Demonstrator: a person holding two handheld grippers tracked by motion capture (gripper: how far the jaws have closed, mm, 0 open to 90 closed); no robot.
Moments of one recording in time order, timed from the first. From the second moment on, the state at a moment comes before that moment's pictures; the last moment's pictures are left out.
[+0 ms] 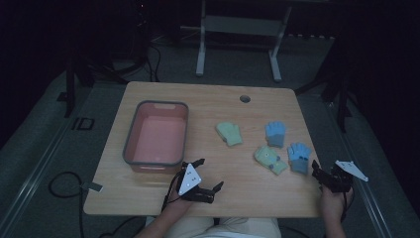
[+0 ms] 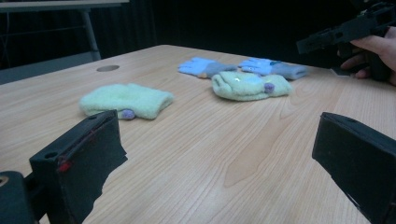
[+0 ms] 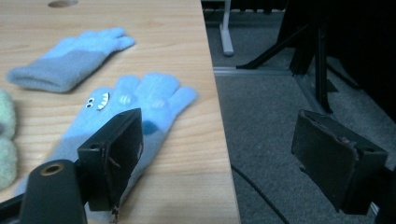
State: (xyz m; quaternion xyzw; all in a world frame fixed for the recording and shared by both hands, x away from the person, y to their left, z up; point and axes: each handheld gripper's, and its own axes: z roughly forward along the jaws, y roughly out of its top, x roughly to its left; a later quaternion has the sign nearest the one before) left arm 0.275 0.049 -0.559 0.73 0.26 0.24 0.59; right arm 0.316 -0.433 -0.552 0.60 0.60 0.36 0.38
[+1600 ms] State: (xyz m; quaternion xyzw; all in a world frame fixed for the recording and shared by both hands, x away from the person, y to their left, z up) left arm 0.275 0.049 -0.559 0.73 0.26 0.23 0.59; right arm 0.316 -0.429 -0.529 0.60 0.61 0.38 0.35
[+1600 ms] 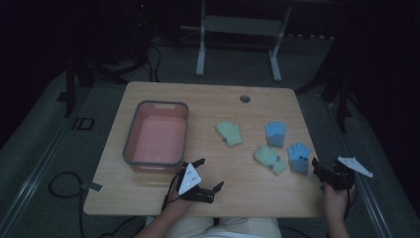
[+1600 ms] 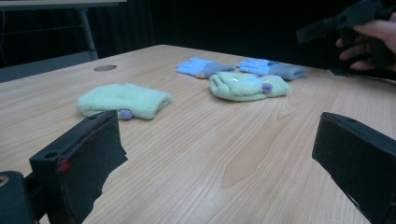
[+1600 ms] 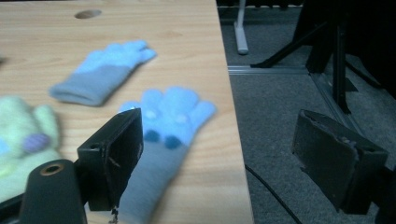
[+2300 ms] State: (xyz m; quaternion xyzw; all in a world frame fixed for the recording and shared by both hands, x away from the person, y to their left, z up) left arm 0.275 0.048 -0.559 0.73 0.25 0.23 0.59; right arm 0.341 -0.400 -0.442 0.56 0.63 0.39 0.37
